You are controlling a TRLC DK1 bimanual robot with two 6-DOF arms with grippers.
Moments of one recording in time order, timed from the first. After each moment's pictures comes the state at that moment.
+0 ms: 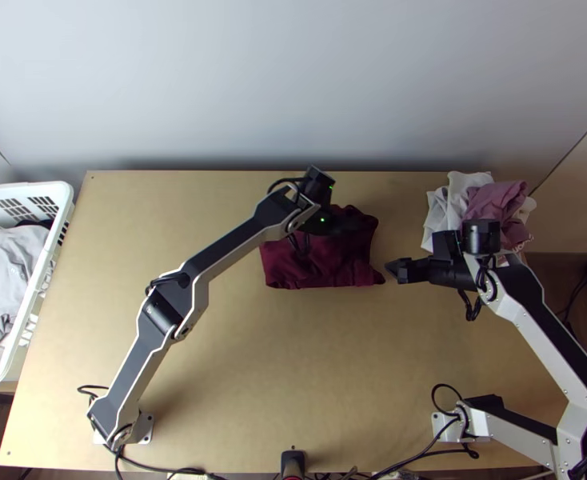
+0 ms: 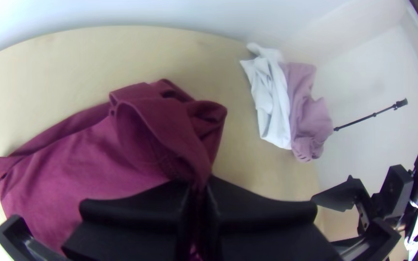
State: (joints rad) left arm -0.73 2.35 2.29 -0.68 0.23 -0.58; right arm 0.15 1.23 0.89 -0.54 -0.43 0.12
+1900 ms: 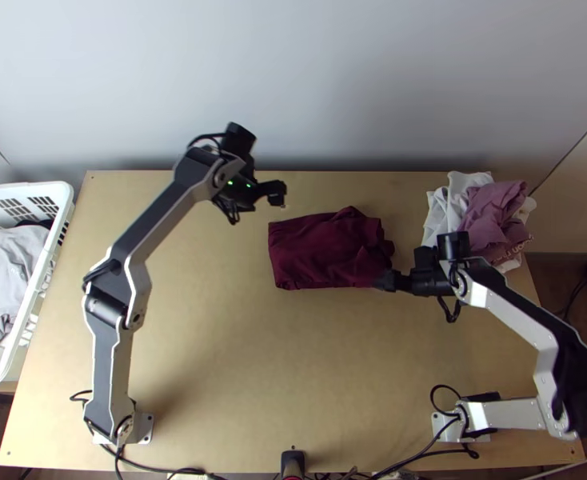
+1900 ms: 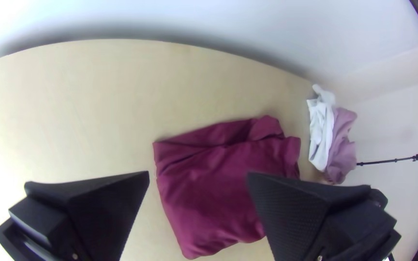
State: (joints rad) left arm -0.45 2.14 2.22 -1.04 0.20 -0.51; right arm 0.14 1.48 0.77 -0.36 -0.55 0.24
